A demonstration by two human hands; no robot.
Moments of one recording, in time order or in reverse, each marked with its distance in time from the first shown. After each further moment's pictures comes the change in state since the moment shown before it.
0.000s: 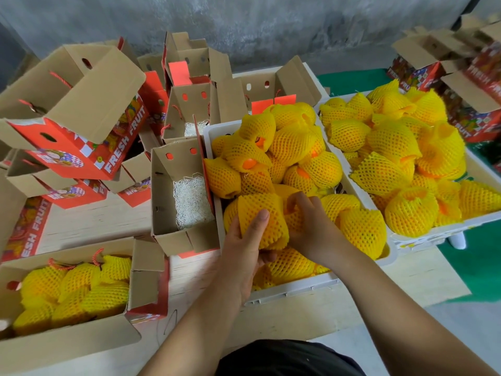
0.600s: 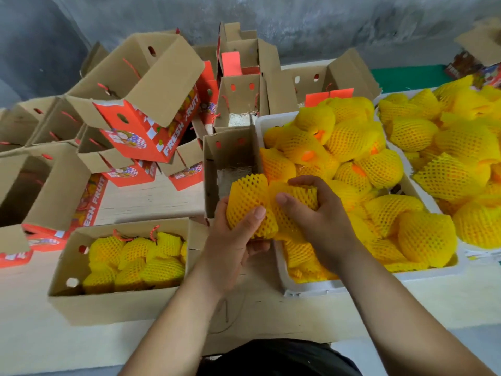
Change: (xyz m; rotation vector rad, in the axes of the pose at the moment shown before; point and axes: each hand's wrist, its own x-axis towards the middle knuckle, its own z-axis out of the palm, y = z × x) left_hand -0.026 0.050 -0.104 0.031 -0.001 0.177; right_hand -0.008 -0.118 0.052 0.712 0.090 0.061
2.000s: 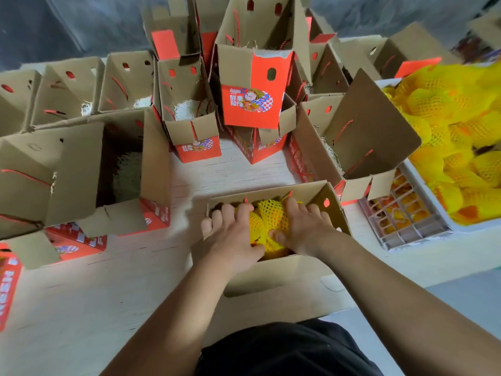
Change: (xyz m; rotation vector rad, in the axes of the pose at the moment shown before) left_hand -0.014 0.056 -0.359 1.696 -0.130 0.076; right_hand -0.035 0.074 0.345 -1.347 -0.355 0.348
